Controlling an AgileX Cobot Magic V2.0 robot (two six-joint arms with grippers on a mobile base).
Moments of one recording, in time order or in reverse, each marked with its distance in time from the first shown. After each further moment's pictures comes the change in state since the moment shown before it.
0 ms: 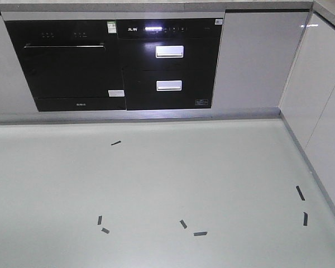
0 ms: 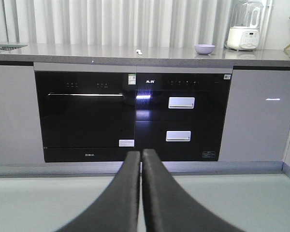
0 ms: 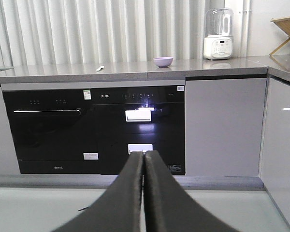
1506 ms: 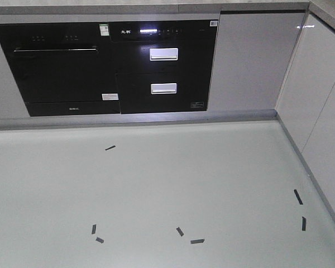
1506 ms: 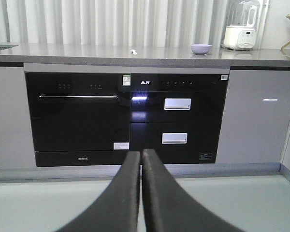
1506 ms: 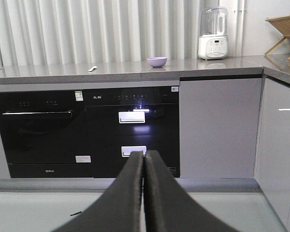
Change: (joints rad) left arm 0.000 0.000 0.000 0.000 0.000 0.000; right arm 0.000 0.000 0.000 0.000 0.000 0.001
